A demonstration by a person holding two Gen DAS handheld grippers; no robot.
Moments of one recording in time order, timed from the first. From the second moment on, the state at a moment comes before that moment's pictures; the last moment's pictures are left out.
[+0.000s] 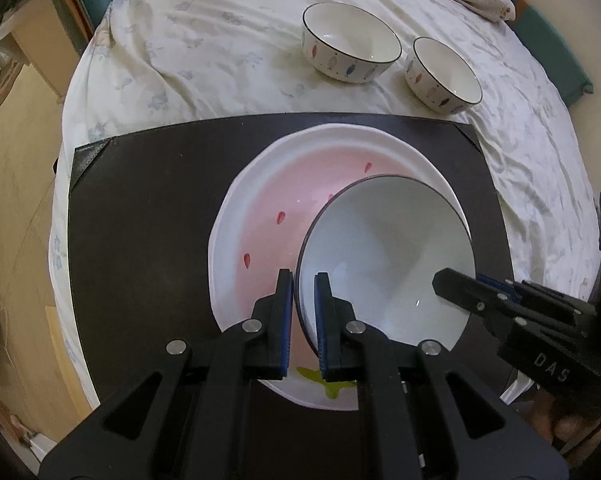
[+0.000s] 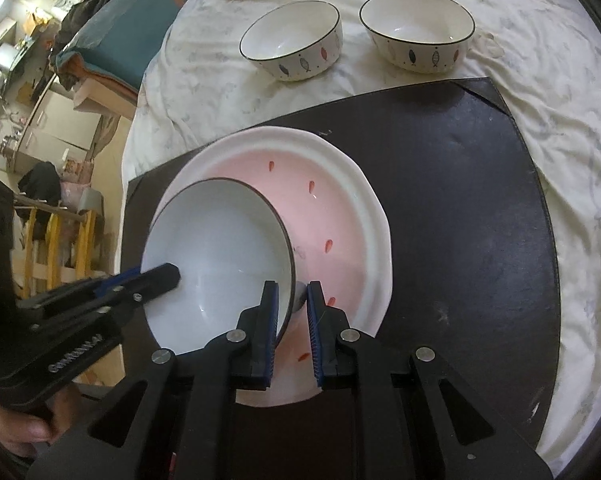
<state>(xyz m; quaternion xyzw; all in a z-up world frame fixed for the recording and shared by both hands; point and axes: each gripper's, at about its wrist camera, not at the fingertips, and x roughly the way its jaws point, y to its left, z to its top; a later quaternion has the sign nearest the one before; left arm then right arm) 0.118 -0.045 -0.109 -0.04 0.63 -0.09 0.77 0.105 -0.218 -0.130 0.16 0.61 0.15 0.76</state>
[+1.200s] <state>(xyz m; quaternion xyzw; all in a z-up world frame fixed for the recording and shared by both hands) 0.111 -0.046 -0.076 0.01 0.56 -0.06 0.83 0.110 -0.227 -0.114 0.17 0.58 0.15 0.78</state>
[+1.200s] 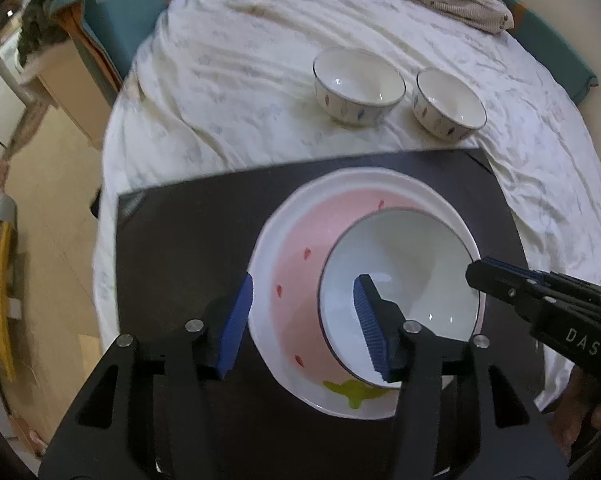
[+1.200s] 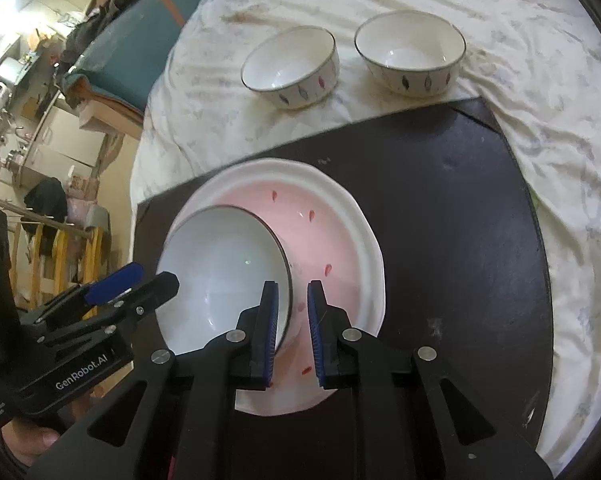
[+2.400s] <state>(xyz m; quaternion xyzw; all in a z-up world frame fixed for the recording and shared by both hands) 0.197 -0.095 -0.029 0.00 0.55 -0.05 0.83 0.155 -0.349 -0.067 0.28 0.50 0.04 0.82</state>
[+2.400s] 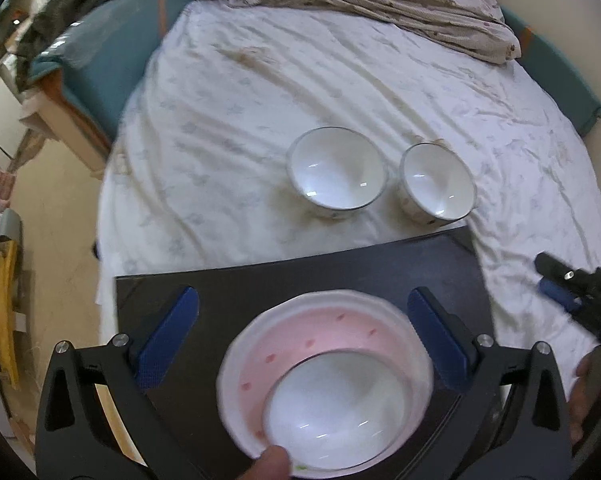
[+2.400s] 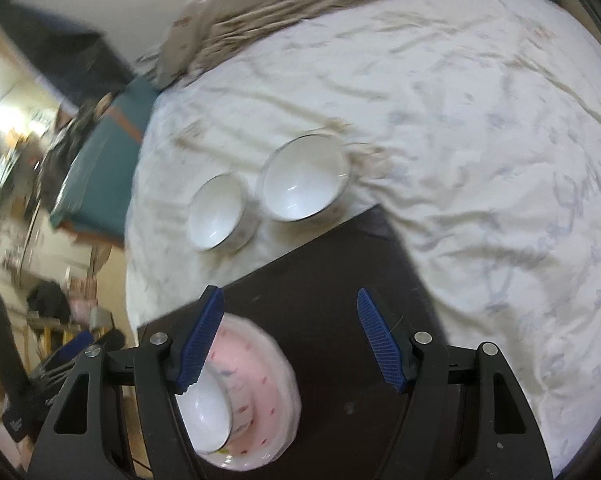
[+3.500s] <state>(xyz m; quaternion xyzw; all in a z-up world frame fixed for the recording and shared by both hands) 0.327 -0.216 -0.152 -0.06 0.66 -0.10 0.74 0.272 -0.402 -0.184 0.38 0.56 0.01 0.73</state>
